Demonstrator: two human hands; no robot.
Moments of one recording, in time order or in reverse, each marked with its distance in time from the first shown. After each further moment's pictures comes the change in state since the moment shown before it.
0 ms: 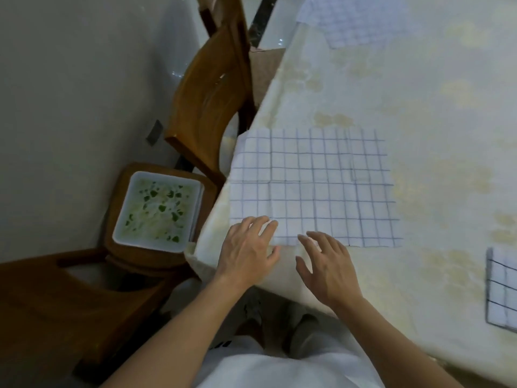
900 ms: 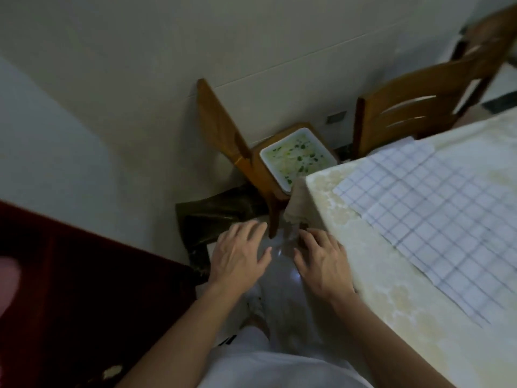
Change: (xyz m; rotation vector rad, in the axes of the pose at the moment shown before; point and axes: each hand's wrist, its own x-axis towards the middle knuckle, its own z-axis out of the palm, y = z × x) left_hand -0.265 0.158 0.000 0.112 0.200 -1.028; right_hand -0.107 -0.041 0.004 0.147 -0.121 -0.799
